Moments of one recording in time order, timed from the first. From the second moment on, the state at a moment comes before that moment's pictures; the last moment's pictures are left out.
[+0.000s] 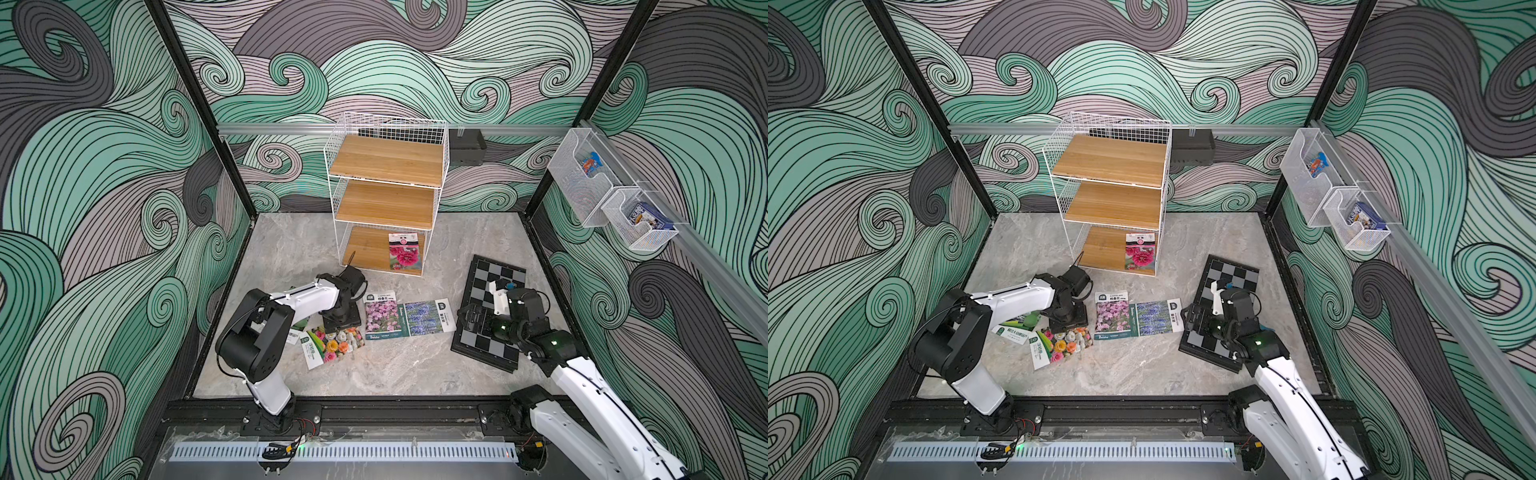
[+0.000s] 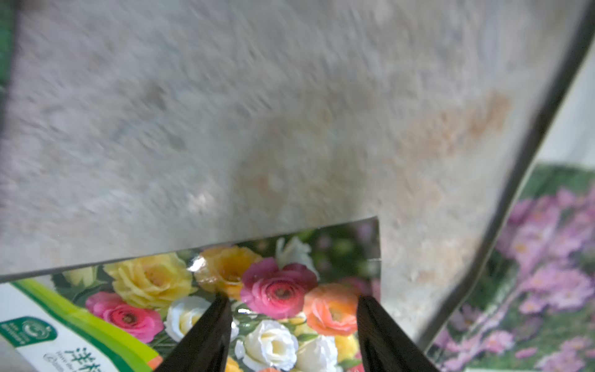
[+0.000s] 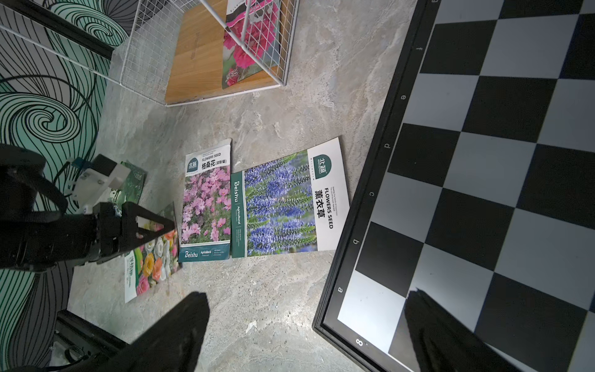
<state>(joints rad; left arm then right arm) -0.47 1.71 0.98 -0.75 -0.03 -0.78 0.27 0.74 0.58 -0.66 -0.20 0.52</state>
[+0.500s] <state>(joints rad) -0.25 1.85 1.17 -0.61 -0.03 -0.90 0.27 0.74 0.59 -0.69 -0.23 0.48</state>
